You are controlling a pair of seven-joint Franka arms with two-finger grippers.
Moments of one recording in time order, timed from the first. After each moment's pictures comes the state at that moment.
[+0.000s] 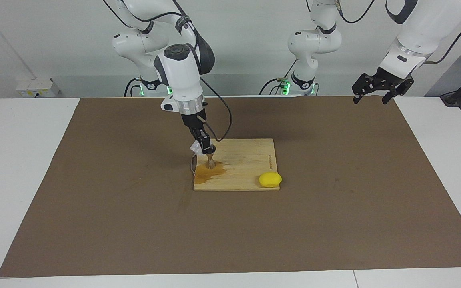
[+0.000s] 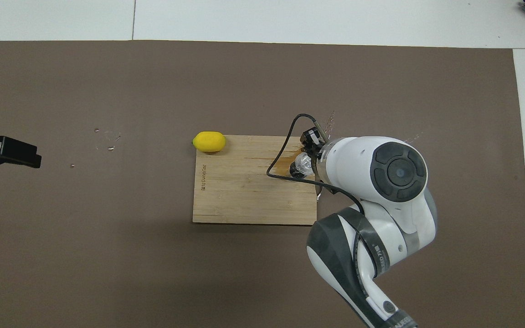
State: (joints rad) left arm 0.01 -0.04 -0.06 -1.59 -0.02 1.49 0.04; right arm 0.40 0.09 0.06 -1.99 0.03 2.33 1.55
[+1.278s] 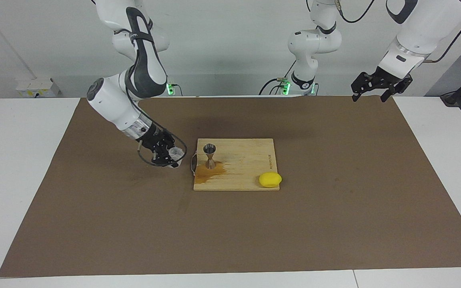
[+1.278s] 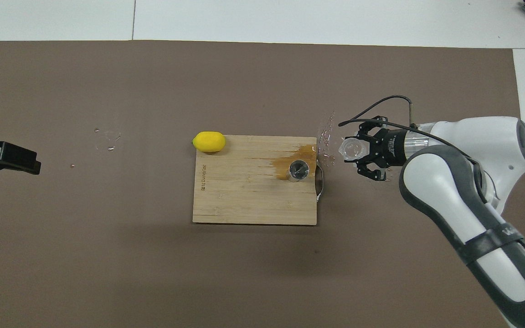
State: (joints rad) left arm 0.01 -0.05 -0.06 -1.59 -0.02 1.46 0.04; right arm 0.08 0.13 0.05 -2.10 0.75 2.31 1.26
